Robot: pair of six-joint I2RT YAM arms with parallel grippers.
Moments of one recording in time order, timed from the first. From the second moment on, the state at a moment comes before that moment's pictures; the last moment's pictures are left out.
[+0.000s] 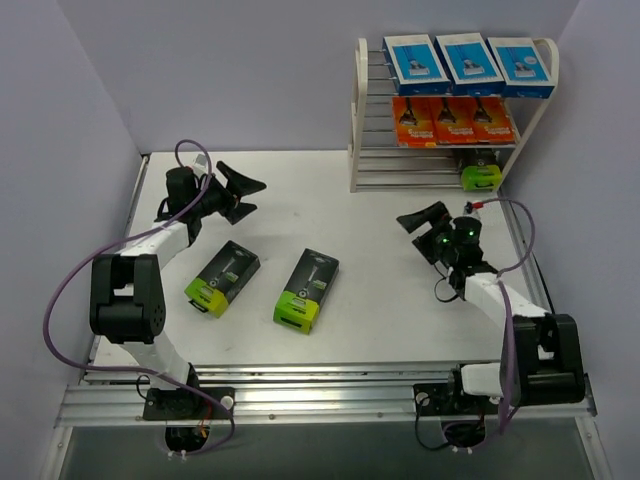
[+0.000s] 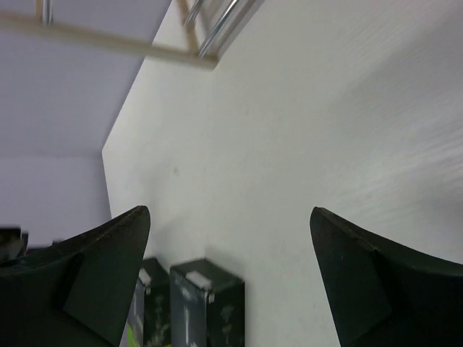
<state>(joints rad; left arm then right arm) -0.04 1.73 1.10 0.28 0.68 -1.11 -0.05 1.37 0.60 0.33 -0.24 0.99</state>
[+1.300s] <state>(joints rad) -0.04 1.73 1.15 0.12 0.66 -1.02 0.69 1.70 0.84 0.22 -0.03 0.85</state>
